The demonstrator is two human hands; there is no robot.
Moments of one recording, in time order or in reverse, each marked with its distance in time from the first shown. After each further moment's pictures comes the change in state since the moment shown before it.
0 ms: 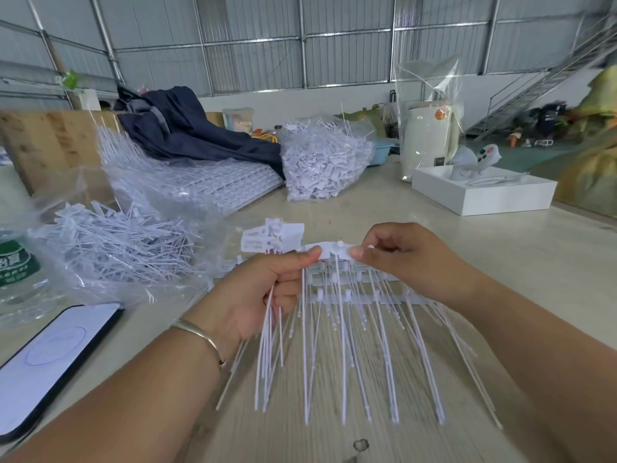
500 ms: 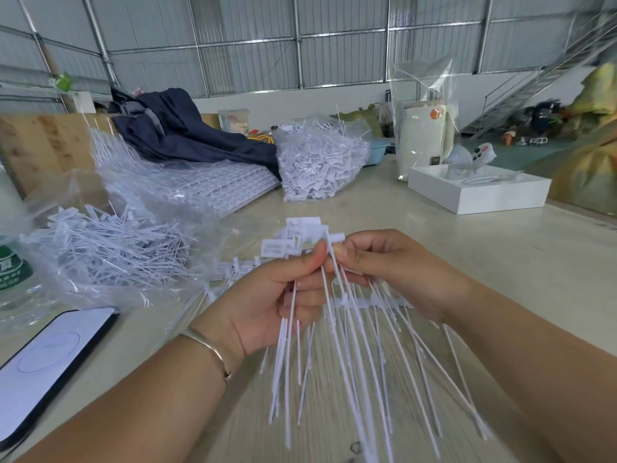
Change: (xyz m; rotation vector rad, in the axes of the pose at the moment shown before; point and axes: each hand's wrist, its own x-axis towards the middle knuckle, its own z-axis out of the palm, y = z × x) left_hand -0.005 -0.004 0.015 -0.111 -0.408 -0.008; right_hand -0.006 -0.015 0.012 0.423 -0.191 0.049
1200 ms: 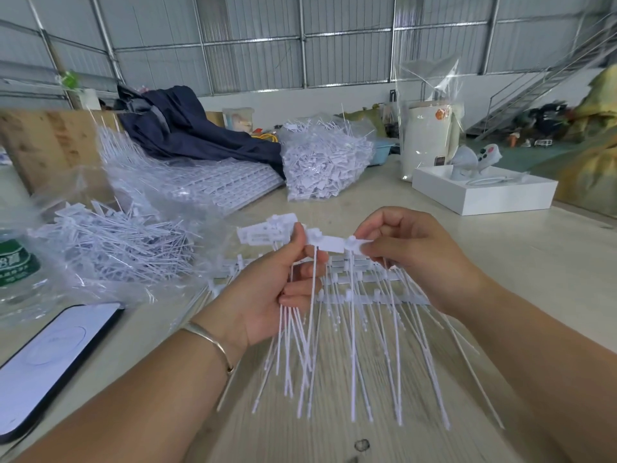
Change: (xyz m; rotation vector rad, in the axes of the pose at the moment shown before) left_hand 0.005 0.001 -0.008 -0.094 0.345 0.050; right_hand 0.003 0.001 -0.010 0.035 0.264 -0.044
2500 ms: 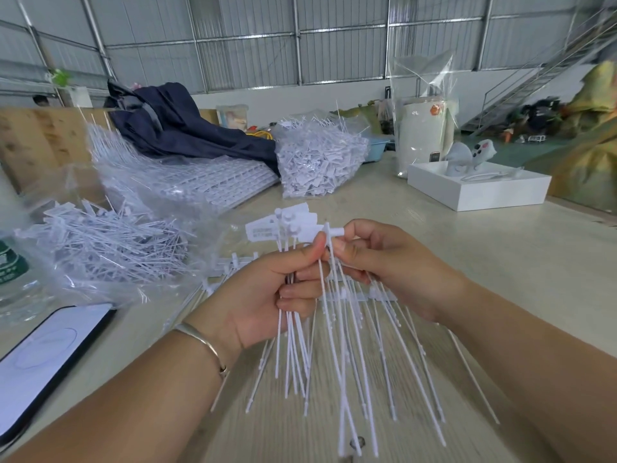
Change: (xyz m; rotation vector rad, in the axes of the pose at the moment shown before) left_hand -0.007 0.001 0.004 0.019 -0.293 -0.068; right_hand -0.004 0.005 0.015 0.097 -0.223 0.060
